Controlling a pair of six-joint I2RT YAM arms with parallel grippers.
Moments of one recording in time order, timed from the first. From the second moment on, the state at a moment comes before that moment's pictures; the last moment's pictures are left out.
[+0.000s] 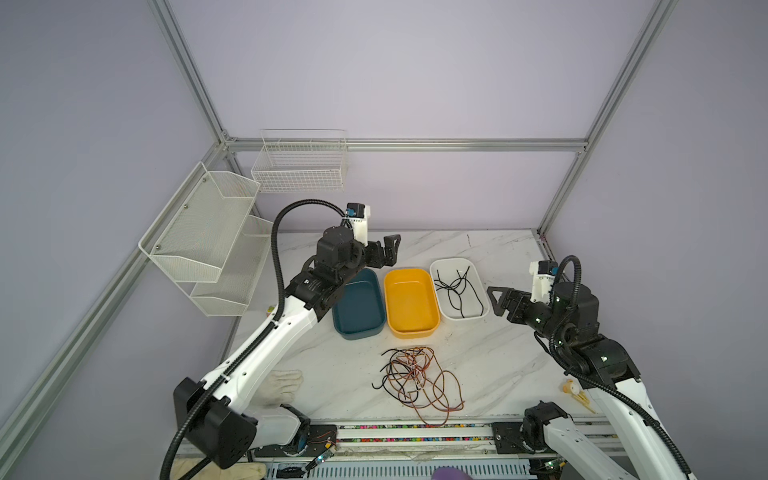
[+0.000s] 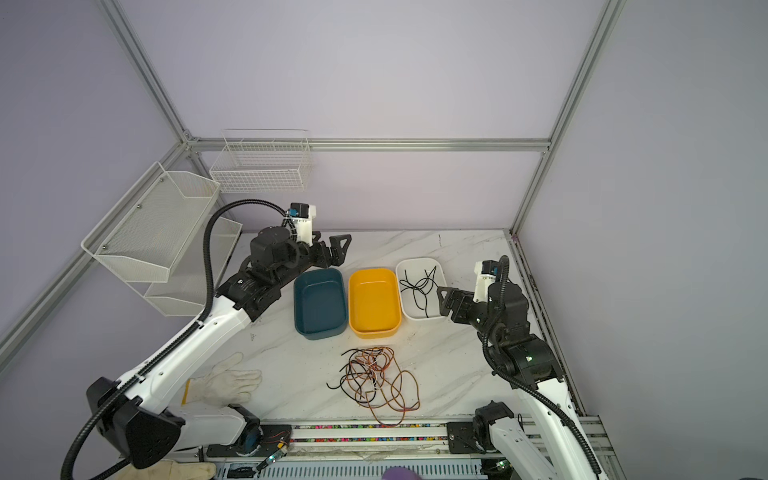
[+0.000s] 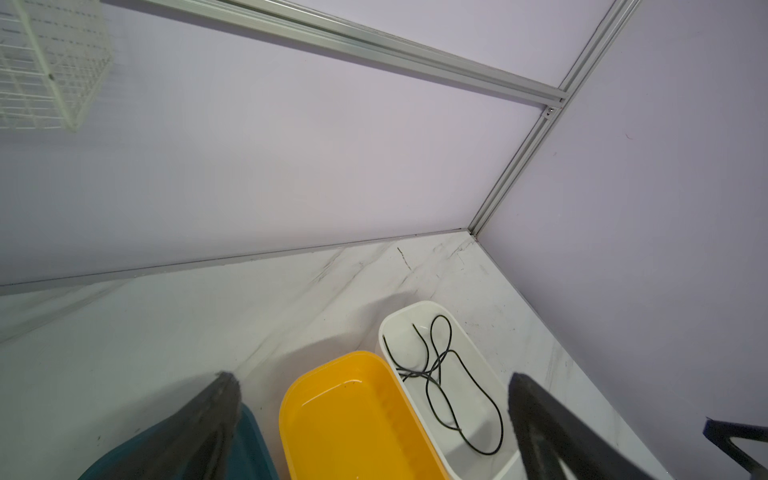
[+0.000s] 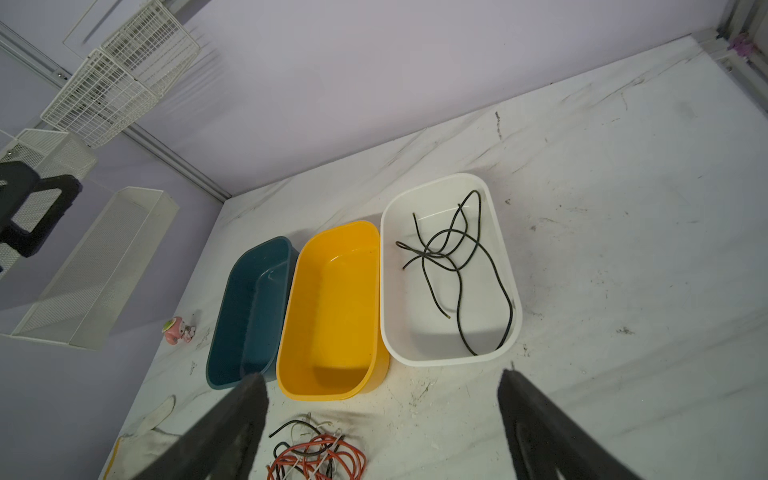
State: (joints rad) left arm -0.51 1.26 1.28 -0.24 -0.04 -0.30; right arm 0.29 0.74 0.91 -0.63 -0.15 0.49
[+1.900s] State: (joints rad) left arm -0.51 0.90 0.94 -0.54 -0.37 -0.20; right arm 1.13 1.60 0.79 0.01 0.18 0.75
